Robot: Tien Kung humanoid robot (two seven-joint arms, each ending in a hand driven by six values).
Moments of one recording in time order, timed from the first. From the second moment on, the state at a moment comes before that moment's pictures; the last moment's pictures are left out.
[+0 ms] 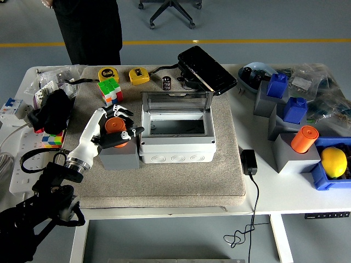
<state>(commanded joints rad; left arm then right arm) -0.29 0.27 -0.82 -1.23 0.95 0.31 -0.36 0.14 -0.21 0.22 0.37 -0.62 -0.11 -0.06</state>
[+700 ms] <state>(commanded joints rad) -0.33 0.27 -0.77 -1.19 0.85 0.32 -0.39 0.14 -0.20 0.22 0.36 -0.62 -0.12 -0.06</state>
